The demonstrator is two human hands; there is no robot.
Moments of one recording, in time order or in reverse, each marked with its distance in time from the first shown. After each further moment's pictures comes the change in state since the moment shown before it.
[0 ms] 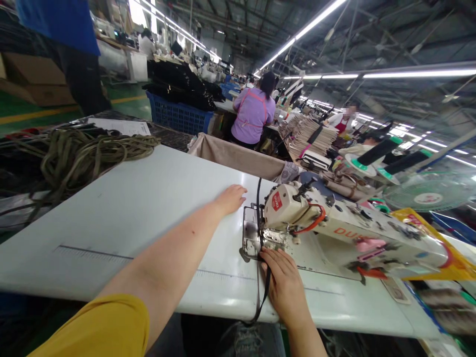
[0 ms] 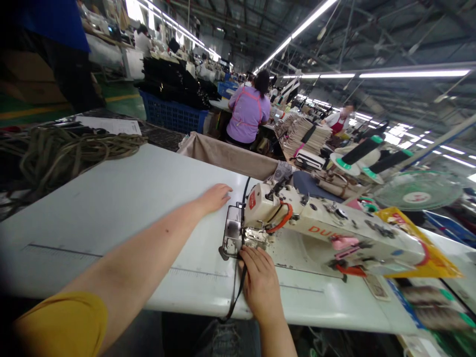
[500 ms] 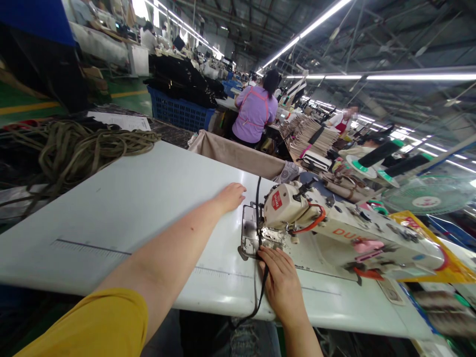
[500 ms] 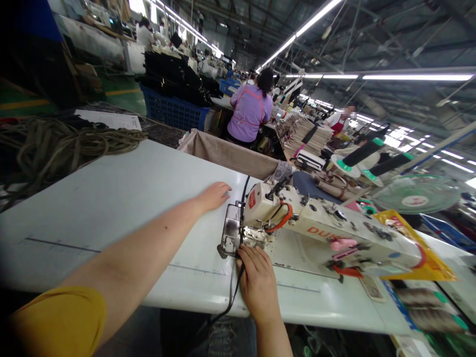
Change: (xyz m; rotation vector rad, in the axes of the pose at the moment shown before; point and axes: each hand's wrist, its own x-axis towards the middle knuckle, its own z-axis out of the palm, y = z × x) left_hand 0.000 0.000 0.002 -0.004 0.014 -0.024; right_hand 0.002 -0.001 -0.003 0.000 -0.004 -0.013
